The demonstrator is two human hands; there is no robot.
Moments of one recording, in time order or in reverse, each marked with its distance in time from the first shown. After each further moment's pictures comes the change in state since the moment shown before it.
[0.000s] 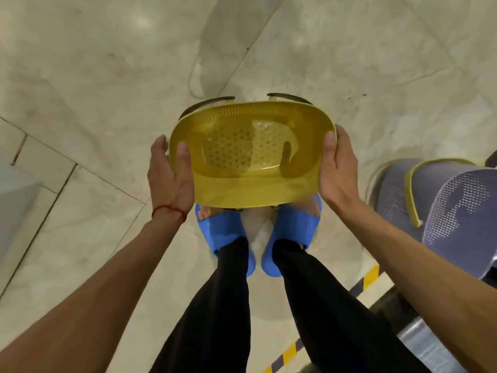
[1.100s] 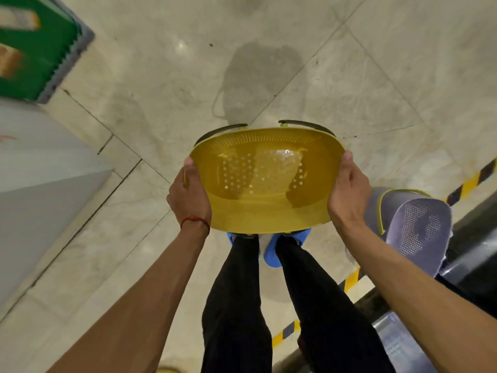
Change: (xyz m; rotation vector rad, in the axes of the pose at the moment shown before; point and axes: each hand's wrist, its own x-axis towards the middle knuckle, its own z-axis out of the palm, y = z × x) left_hand -0.090 0.103 -0.115 -0.205 0.287 -0.332; right_hand -0.094 -0.134 -0.079 0.093 0.125 0.007
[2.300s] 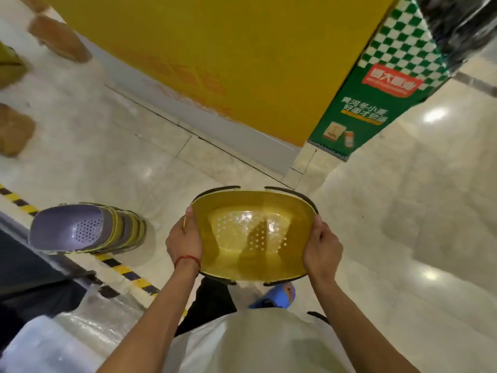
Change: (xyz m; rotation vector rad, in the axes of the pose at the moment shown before) left_hand -0.398 -0.122 -0.419 -0.708 0.797 -0.699; right_hand -0.446 -0.227 -0.123 -0.496 -0.736 -0.967
